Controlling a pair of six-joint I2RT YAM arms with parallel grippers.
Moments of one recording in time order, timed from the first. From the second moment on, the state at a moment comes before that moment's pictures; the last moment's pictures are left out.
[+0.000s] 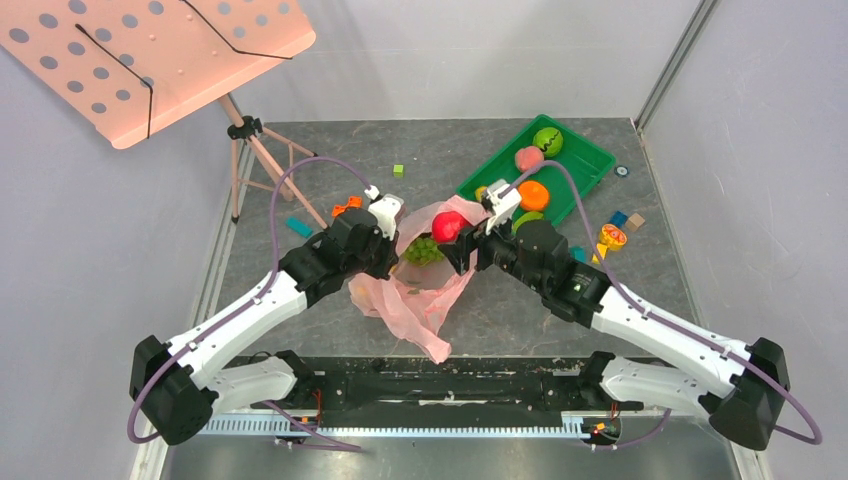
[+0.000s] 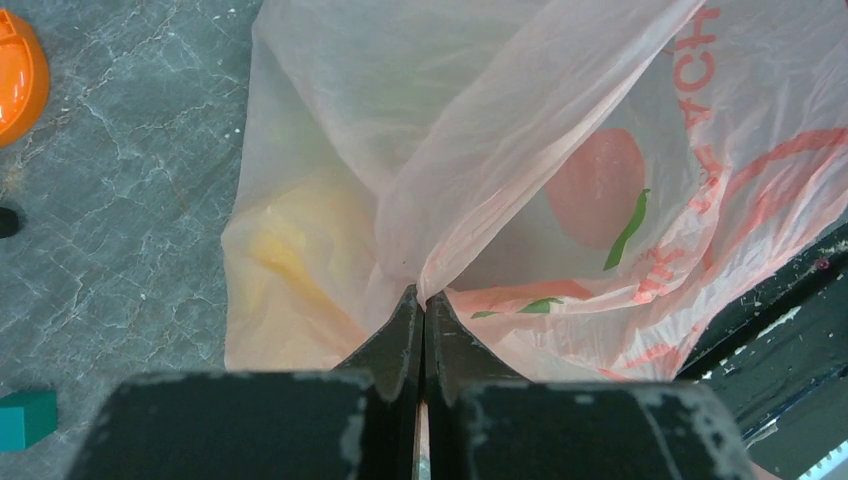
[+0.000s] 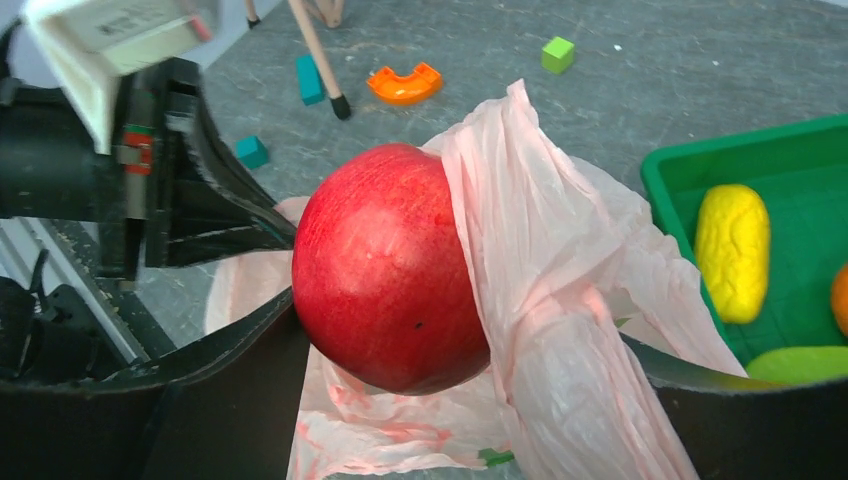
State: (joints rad) left arm -0.70 1.09 0.87 -0.46 -0.04 -0.19; right arm 0.84 1.03 0.82 0.00 0.10 0.21
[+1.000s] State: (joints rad) left arm -0.70 1.22 0.98 -0.32 -0.07 -0.30; right arm 0.64 0.83 0.64 -0.08 -0.44 0.23
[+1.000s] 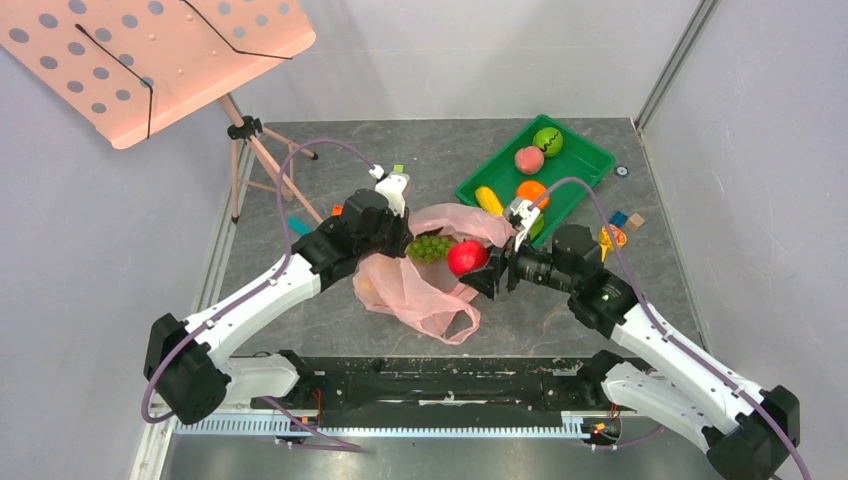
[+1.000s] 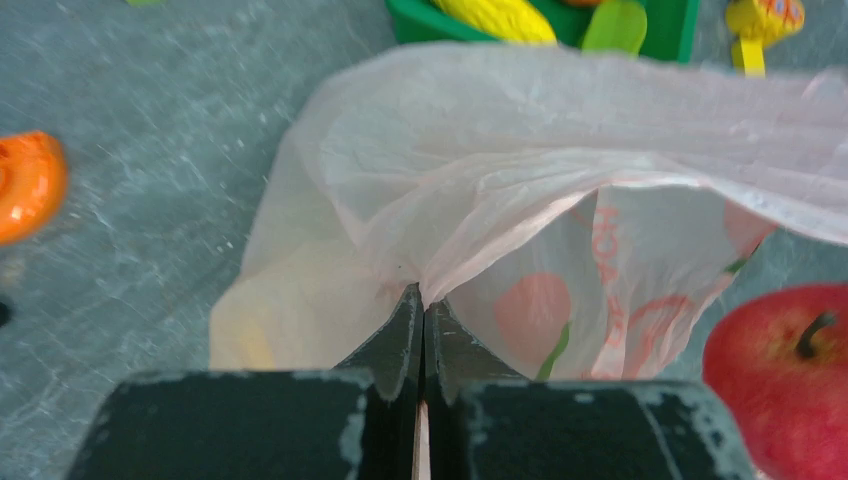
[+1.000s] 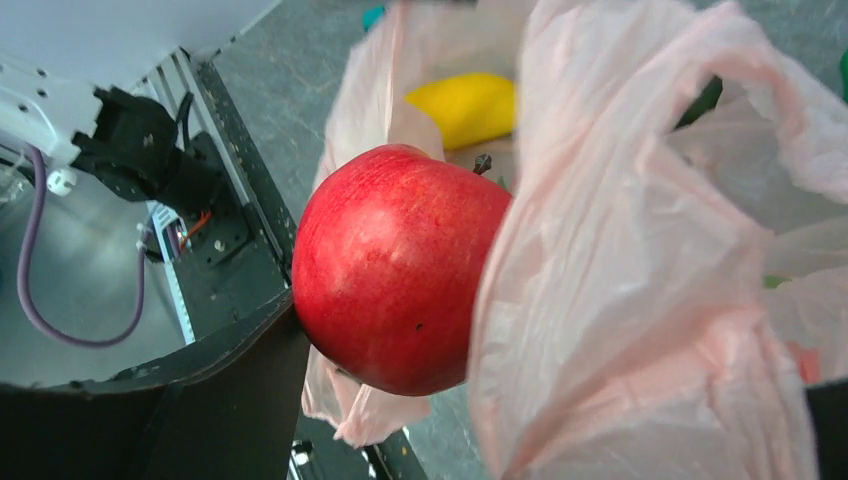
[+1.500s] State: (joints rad) left arm -0.66 1.22 1.02 -0.28 -0.18 -0.30; right arm 0.64 0.68 0.68 -0.22 -0.47 0.24
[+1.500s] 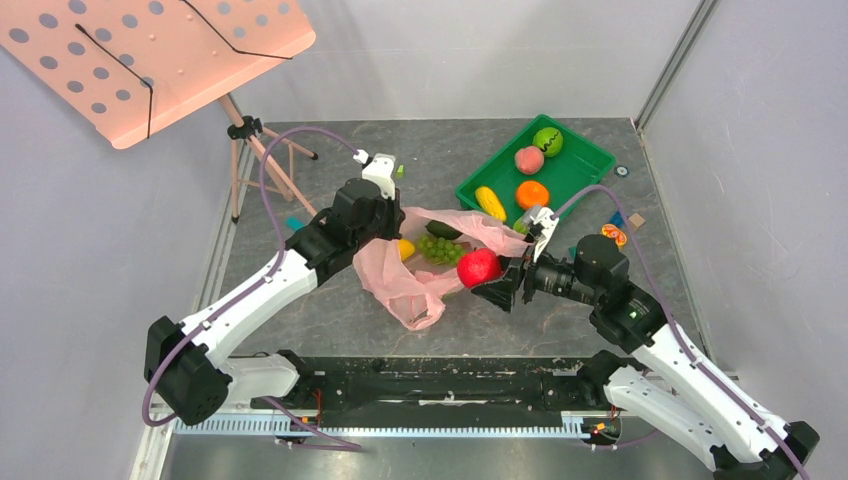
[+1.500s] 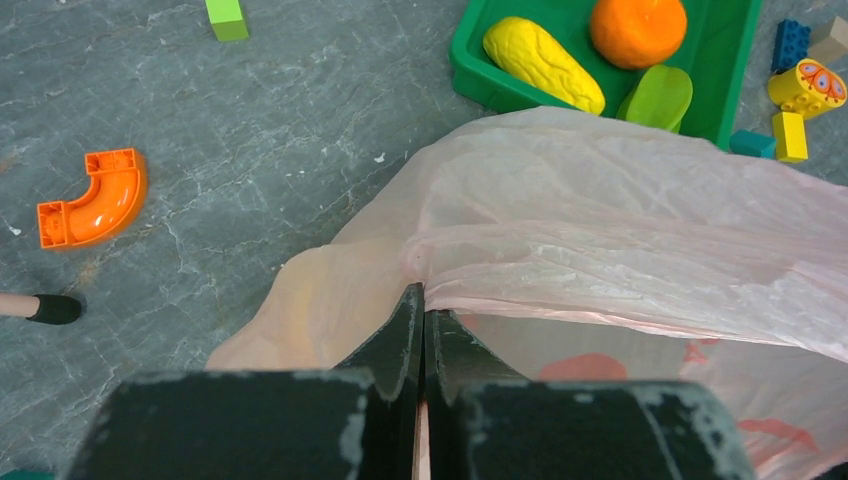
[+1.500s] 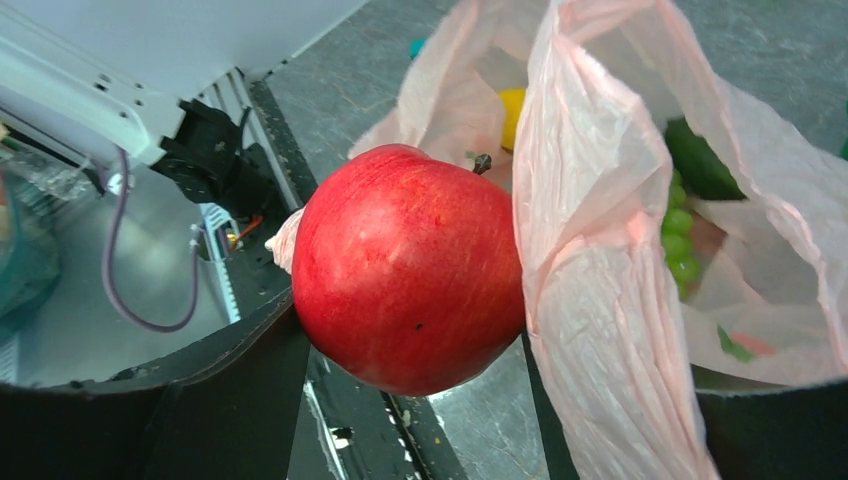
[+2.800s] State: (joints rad) left arm -0.60 1.53 1.27 -0.19 -0.10 -0.38; right arm 0.99 0.82 0.59 0.11 -0.52 0.40
